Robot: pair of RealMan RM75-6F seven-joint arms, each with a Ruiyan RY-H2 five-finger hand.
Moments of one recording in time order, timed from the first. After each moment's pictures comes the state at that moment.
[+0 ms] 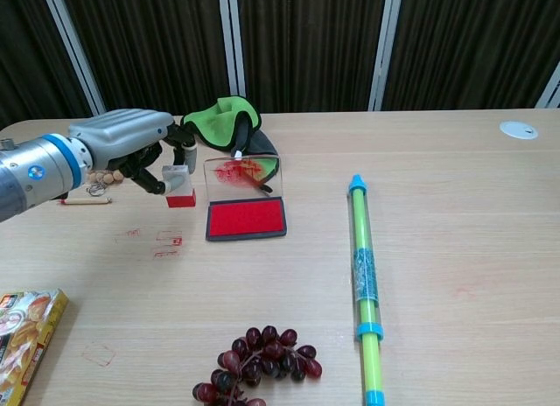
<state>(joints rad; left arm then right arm) -0.75 -1.65 -0.19 -1.22 1.29 0.92 0.24 0.09 -1.15 0.12 -1.55 -1.35 1.43 -0.15</state>
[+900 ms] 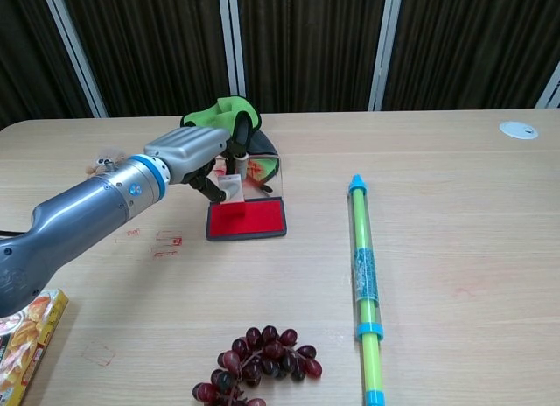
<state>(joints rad) -0.89 -1.98 -0.24 -0.81 1.26 0.88 0.14 0.10 -1.15 0.13 -1.52 -1.31 1.40 -0.12</state>
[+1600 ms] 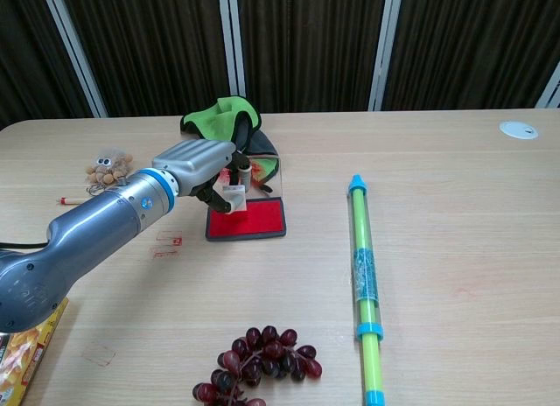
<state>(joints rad) -0.90 -2.05 -0.24 -0.71 1.25 0.86 0.13 0.09 -1.14 0.14 -1.52 -1.30 1.41 -0.09</state>
